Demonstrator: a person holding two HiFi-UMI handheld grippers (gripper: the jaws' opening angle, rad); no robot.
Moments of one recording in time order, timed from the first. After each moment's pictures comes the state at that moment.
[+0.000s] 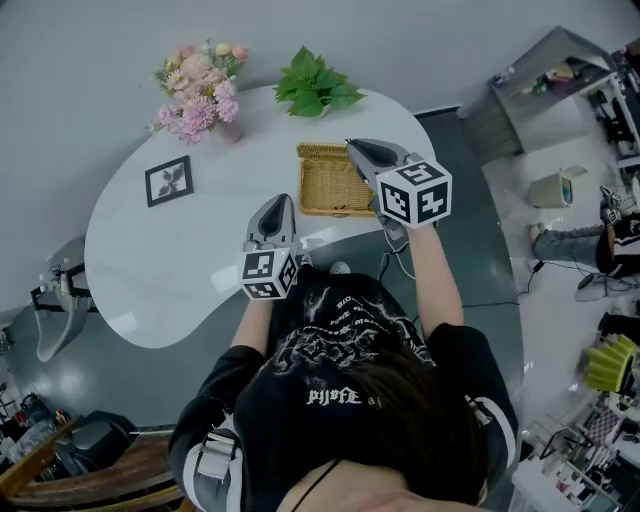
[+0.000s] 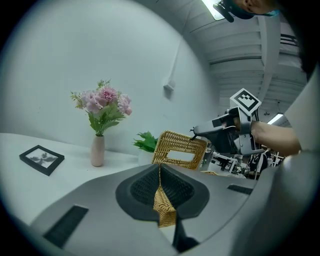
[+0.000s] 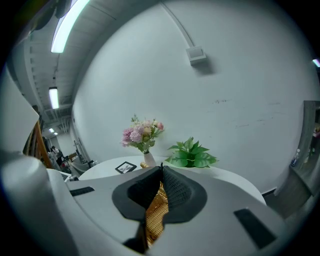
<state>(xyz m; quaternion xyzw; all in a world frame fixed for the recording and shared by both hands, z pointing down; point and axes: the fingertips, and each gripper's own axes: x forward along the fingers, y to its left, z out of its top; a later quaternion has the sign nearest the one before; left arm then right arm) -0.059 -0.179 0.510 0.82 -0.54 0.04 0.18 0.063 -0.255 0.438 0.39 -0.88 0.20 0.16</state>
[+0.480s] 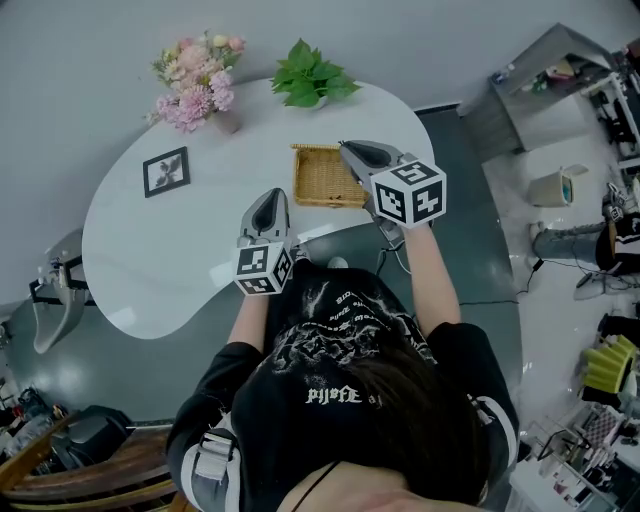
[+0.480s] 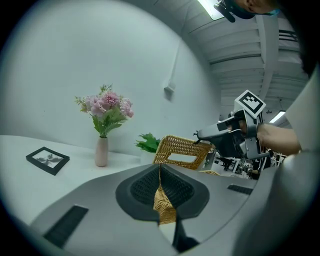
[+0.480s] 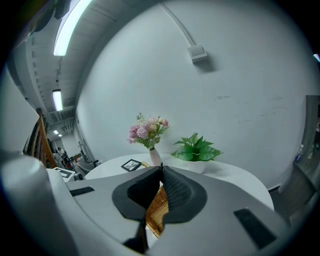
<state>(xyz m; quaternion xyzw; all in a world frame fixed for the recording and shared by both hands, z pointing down) -0.061 -0.165 0.510 0.81 -0.56 0.04 0.17 0.061 -0.230 0.448 0.37 -0.89 0.21 0.15</state>
